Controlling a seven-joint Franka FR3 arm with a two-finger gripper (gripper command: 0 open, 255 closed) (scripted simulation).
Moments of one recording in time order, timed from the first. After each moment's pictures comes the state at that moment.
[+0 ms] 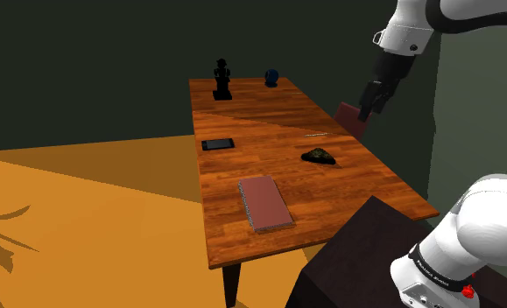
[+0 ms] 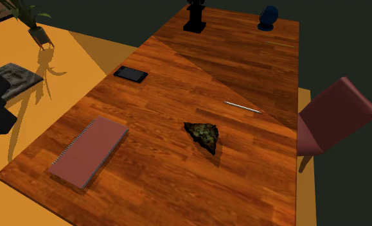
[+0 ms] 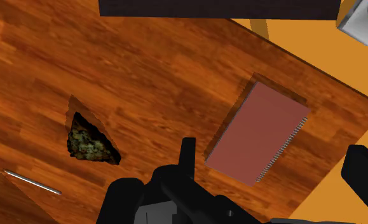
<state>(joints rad) 0.01 -0.74 -0.02 -2.35 0.02 1.61 -0.01</state>
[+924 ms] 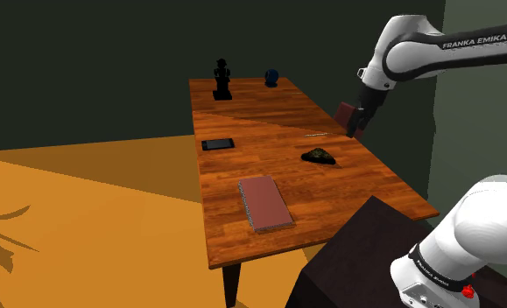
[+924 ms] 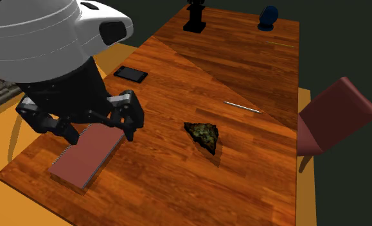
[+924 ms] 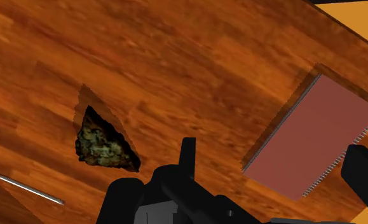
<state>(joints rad) -0.05 -0.56 -0.20 -2.50 -0.07 1.96 -0.23</state>
